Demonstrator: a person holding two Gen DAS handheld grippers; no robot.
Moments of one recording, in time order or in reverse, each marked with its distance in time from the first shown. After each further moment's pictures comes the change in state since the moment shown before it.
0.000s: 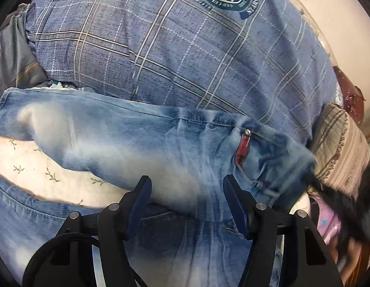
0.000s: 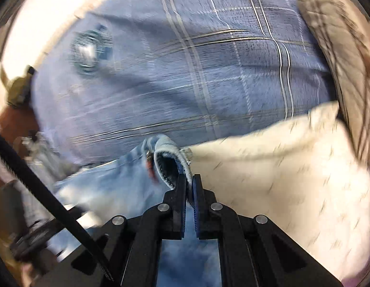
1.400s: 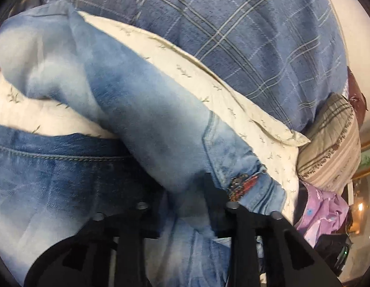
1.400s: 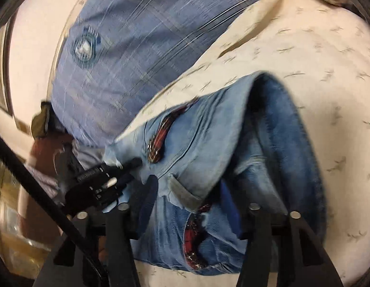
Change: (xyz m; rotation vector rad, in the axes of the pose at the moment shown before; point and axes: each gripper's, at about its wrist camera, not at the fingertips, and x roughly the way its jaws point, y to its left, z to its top) left arm 0.042 0.018 -0.038 -0.168 0.236 -0.078; right arm 0.001 -0.039 -0.110 0.332 0.176 0.207
